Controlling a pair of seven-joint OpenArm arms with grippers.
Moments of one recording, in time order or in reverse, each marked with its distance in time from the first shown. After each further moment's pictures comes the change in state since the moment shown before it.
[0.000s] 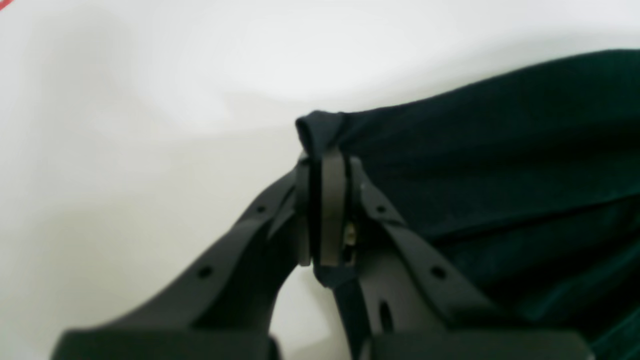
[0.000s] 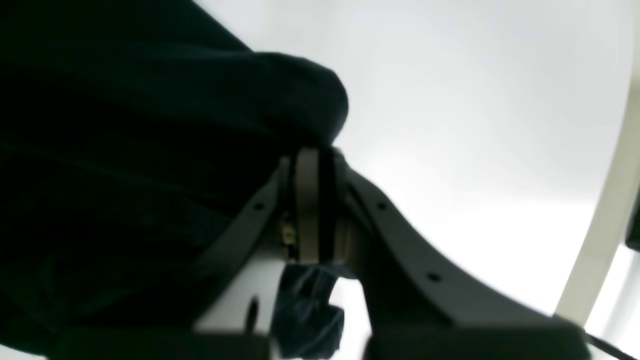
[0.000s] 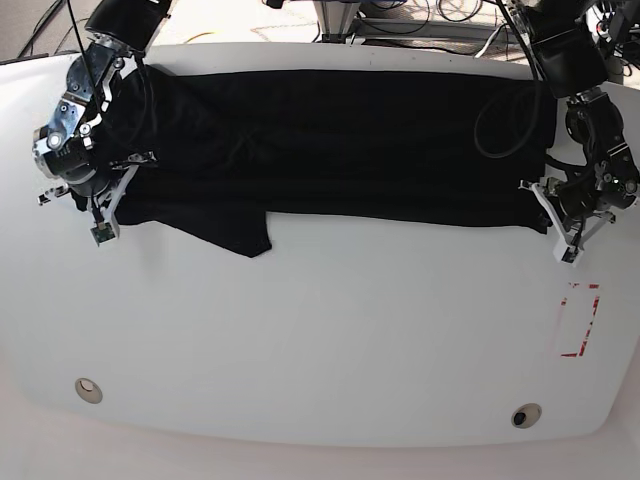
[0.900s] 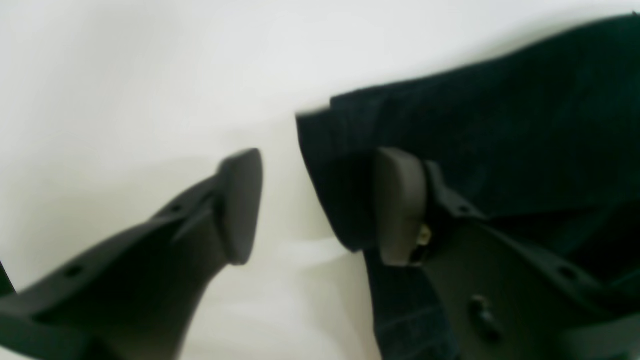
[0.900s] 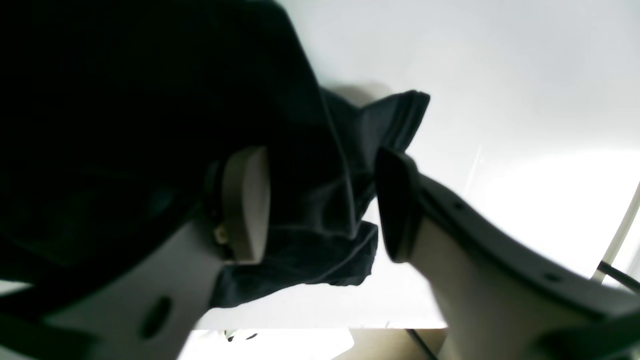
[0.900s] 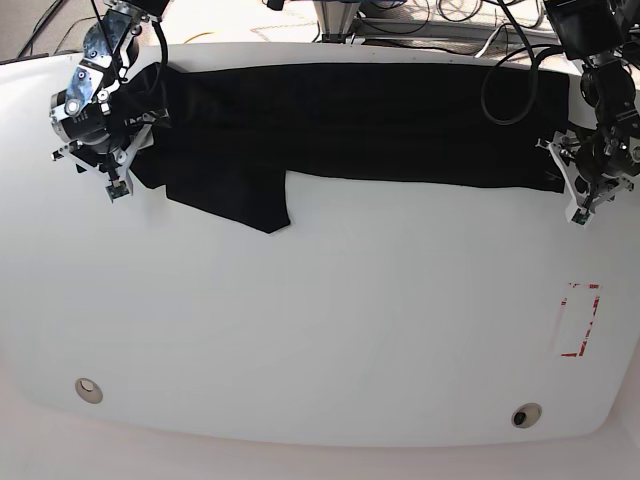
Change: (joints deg) left arm 10.5 -4.7 0.2 6.8 0.8 0.3 1.2; right arm -8.9 -4.0 0.5 3.3 -1.4 -0.6 -3.7
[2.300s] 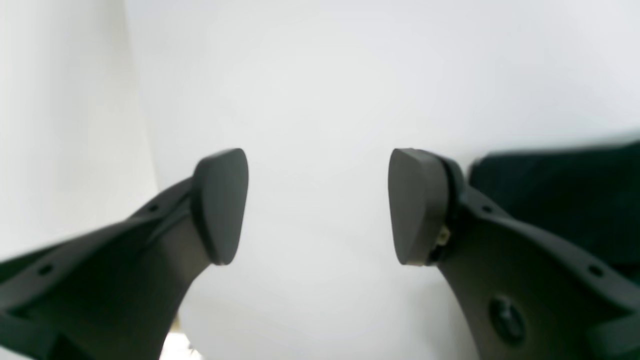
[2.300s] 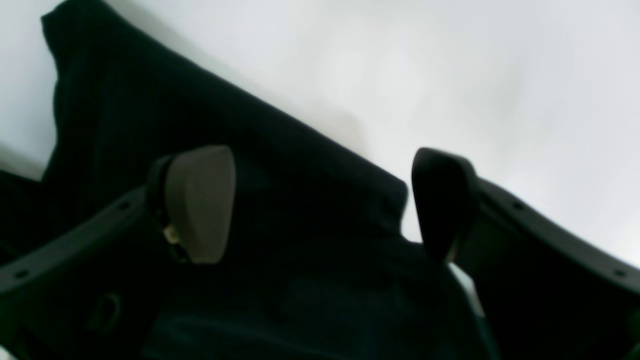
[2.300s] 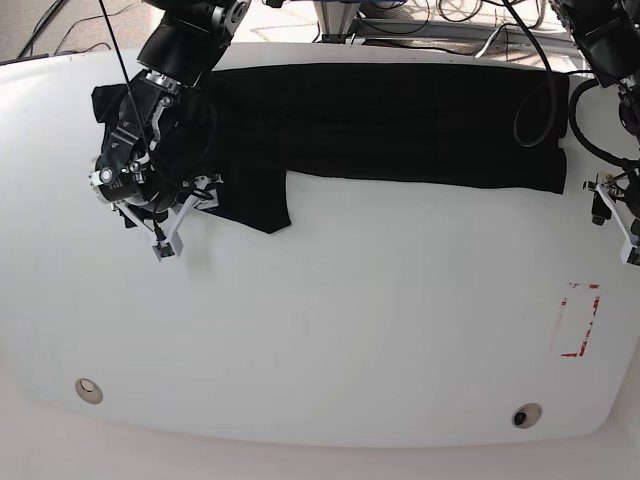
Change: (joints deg) left arm -7.0 -5.4 -6.7 1.8 -0.6 0.1 -0.6; right arm 17.6 -9.8 -1.6 -18.3 -0.3 0.0 3.3
